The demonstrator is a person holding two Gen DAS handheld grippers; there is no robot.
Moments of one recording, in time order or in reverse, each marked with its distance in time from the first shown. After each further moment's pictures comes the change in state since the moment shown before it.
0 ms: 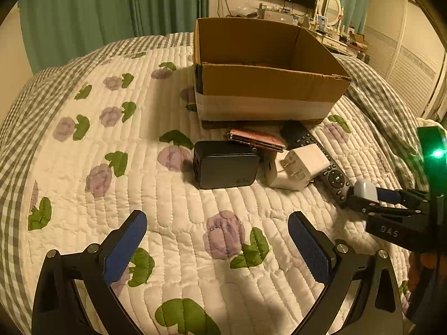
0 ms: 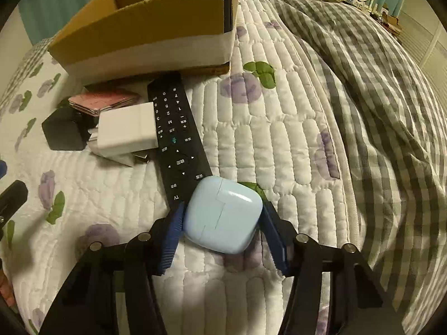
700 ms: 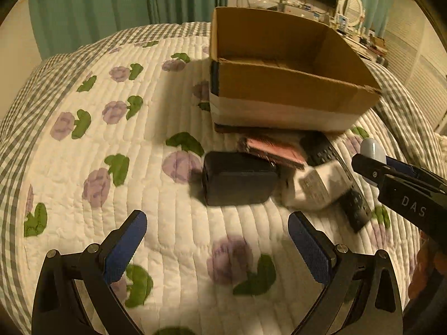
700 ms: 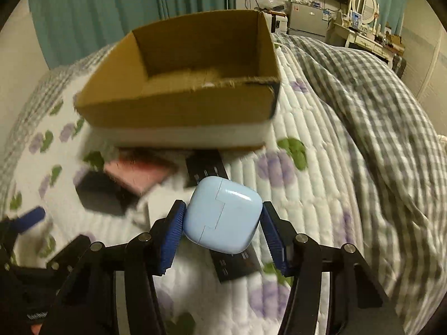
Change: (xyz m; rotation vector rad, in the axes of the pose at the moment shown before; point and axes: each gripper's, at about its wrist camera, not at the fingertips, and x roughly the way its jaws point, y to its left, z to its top) left arm 0.028 0.004 0.027 -0.078 0.057 0.060; right arm -0.023 0.031 0.061 0.002 -0.176 0.075
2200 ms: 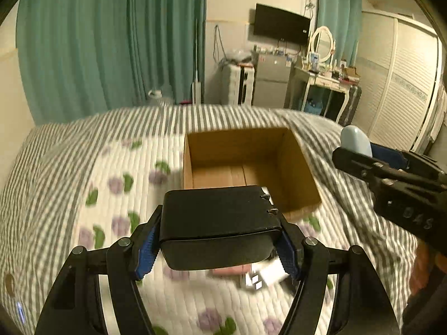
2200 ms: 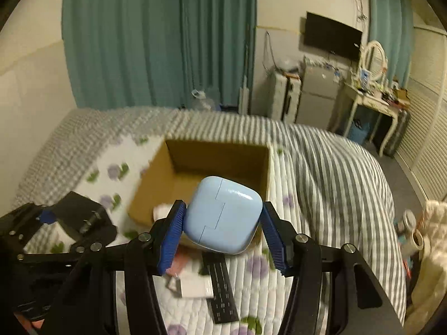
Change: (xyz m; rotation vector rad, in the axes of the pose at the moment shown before) left arm -0.111 -0.018 0.122 0.086 -0.260 -0.086; right arm -0.131 0.008 0.112 -0.128 -0.268 0.054
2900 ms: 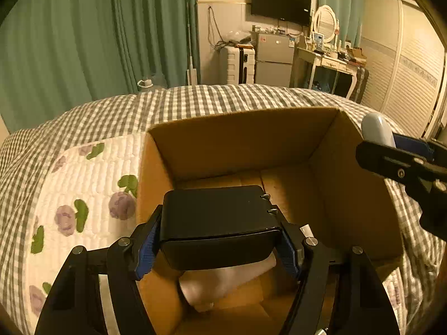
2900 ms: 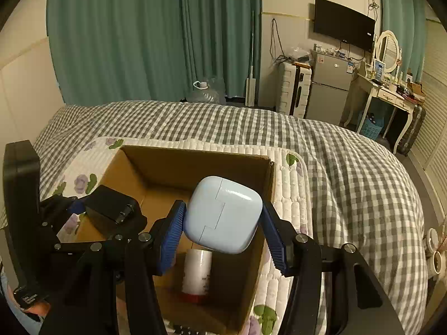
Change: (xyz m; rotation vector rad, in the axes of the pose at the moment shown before) left arm 0.168 -0.013 0.013 0.055 0.073 0.015; right arm 0.140 -0.040 0.025 0.004 0.063 0.044
